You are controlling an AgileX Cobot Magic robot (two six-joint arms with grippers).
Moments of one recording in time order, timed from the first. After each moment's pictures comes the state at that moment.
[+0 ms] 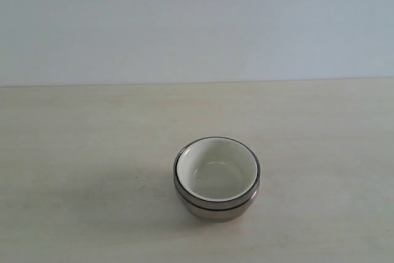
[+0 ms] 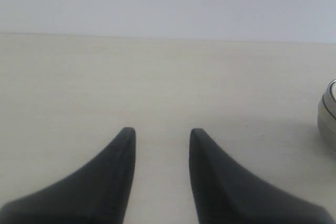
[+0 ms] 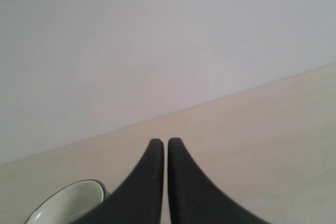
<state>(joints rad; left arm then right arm) -0.07 0.00 0.00 -0.16 0.32 0.09 0.15 0.01 0.00 0.01 0.06 0.36</state>
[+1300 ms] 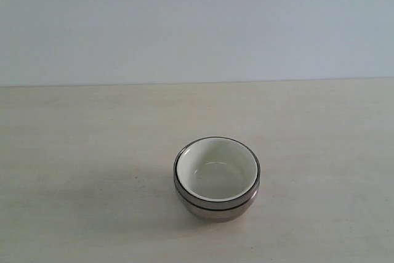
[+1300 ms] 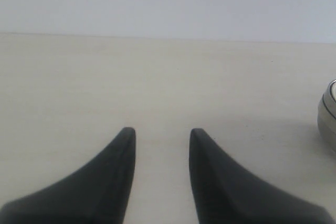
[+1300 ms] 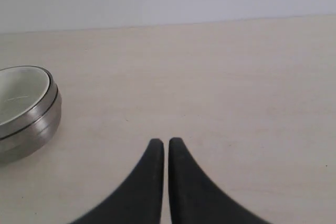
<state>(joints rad) -0.07 0.00 0.00 -0.16 0.32 0.09 0.15 0.01 0.00 0.02 0.34 0.07</state>
